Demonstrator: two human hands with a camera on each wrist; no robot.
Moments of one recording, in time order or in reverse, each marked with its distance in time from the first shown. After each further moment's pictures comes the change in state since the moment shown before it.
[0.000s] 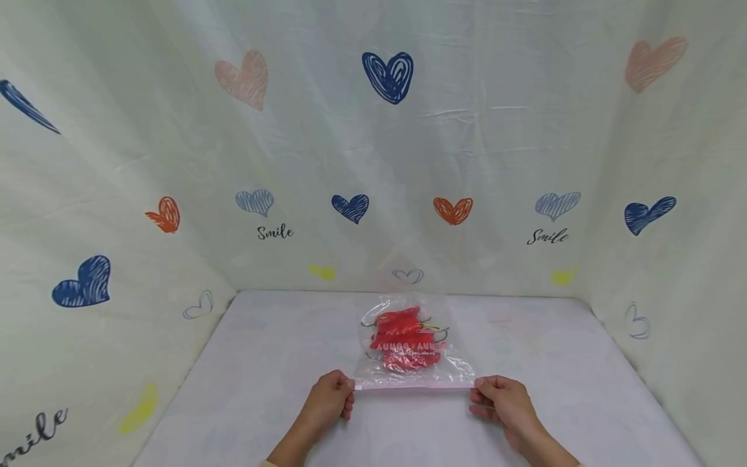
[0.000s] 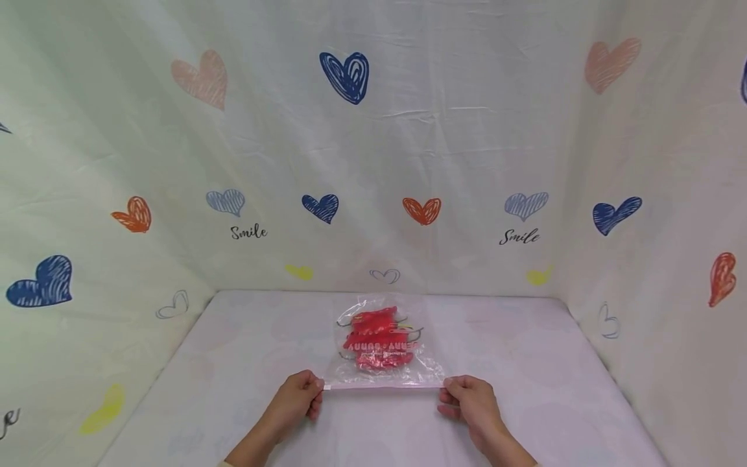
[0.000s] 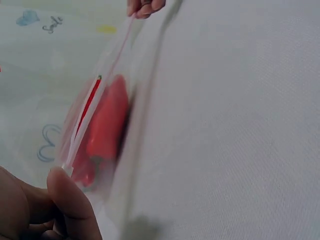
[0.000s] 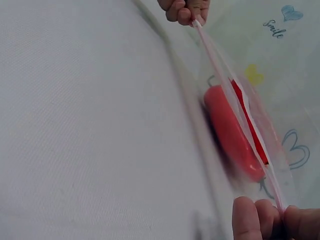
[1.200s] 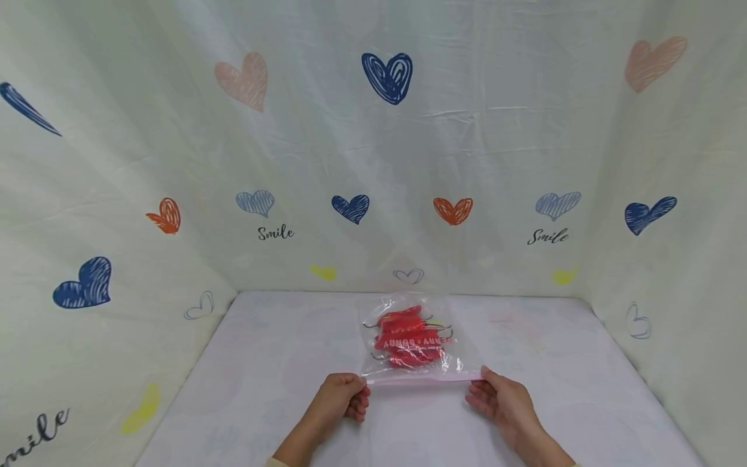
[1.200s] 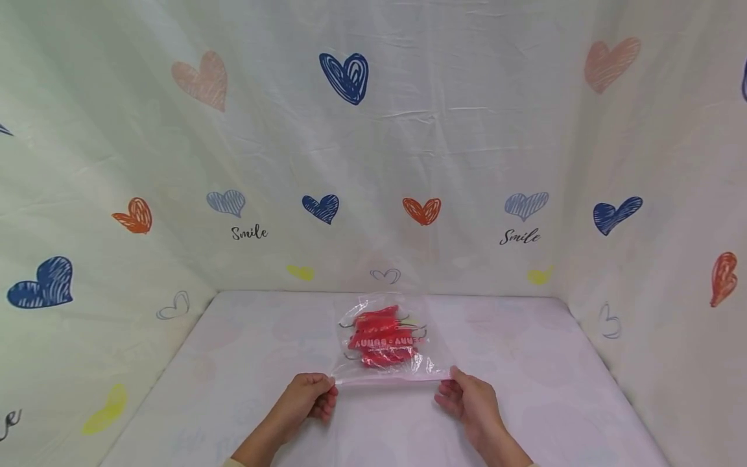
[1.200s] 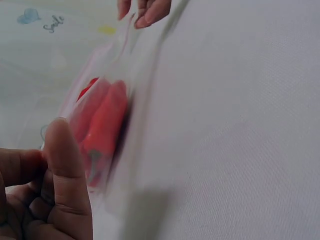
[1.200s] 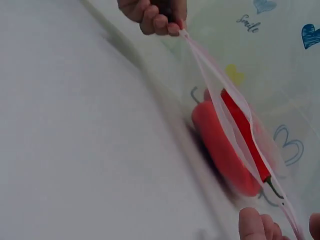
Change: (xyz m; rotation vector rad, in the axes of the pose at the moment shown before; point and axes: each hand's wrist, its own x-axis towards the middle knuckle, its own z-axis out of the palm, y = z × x) left_hand 0.001 0.006 0.008 -0.267 -0.195 -0.003; right_hand 0.007 0.002 0.002 0.294 -0.016 0.067
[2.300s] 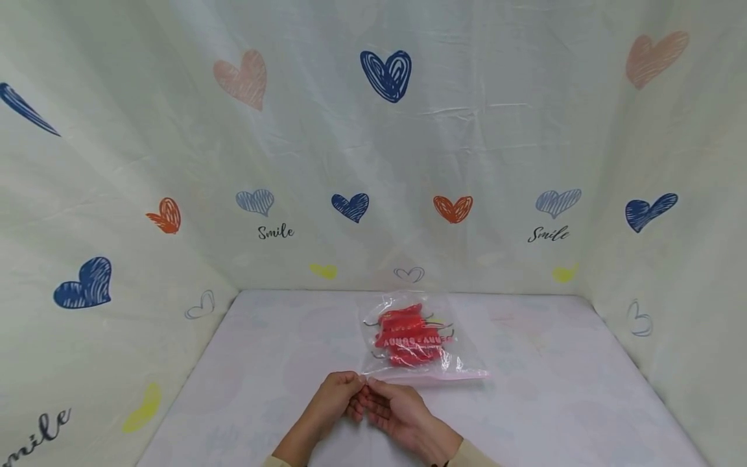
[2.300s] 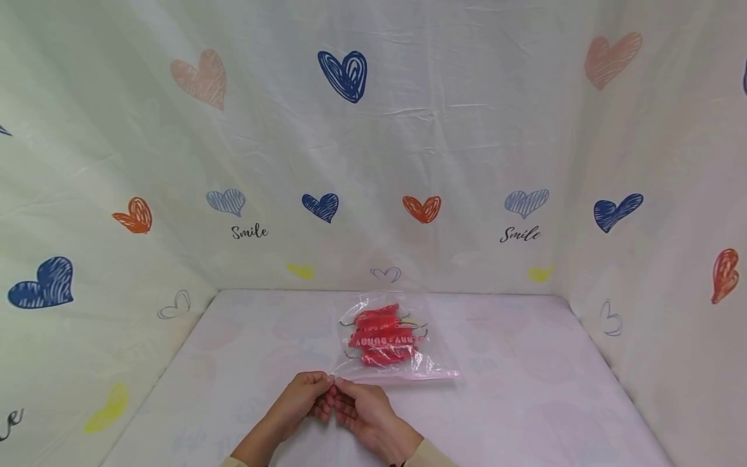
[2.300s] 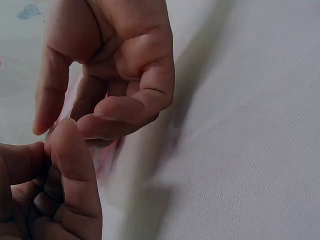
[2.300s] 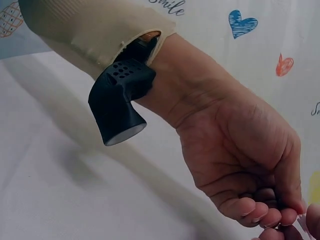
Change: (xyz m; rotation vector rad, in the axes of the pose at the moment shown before) left_hand 0.000 0.001 -0.003 0.011 -0.033 0.004; right_hand -0.036 0.053 0.155 0.093 -0.474 0.189
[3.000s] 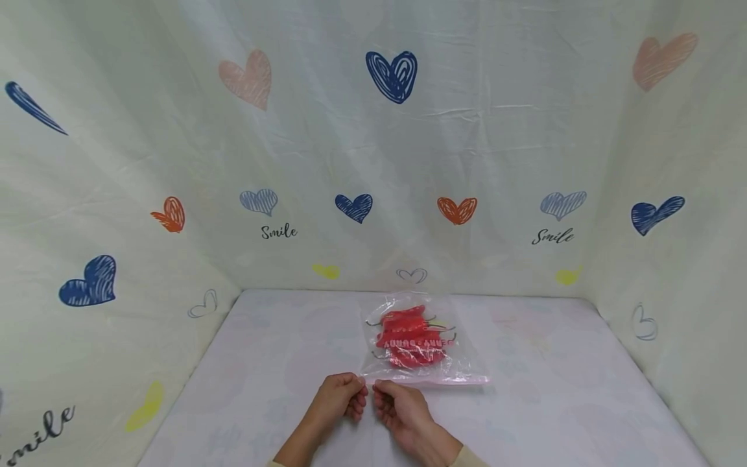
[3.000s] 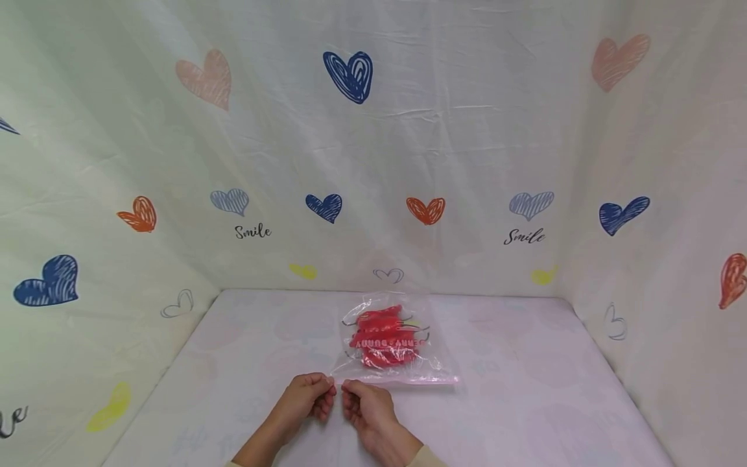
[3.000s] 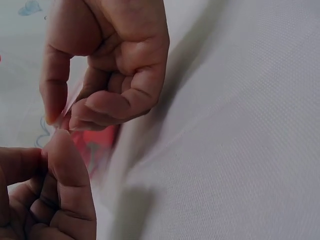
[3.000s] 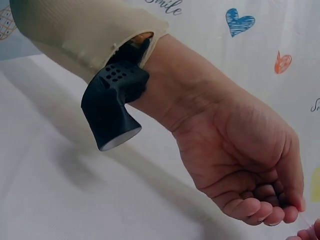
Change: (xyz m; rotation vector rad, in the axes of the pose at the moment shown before) left_hand -0.001 -0.007 -0.001 -0.002 0.088 0.026; right_hand 0.004 0.001 0.000 0.027 0.146 -0.043
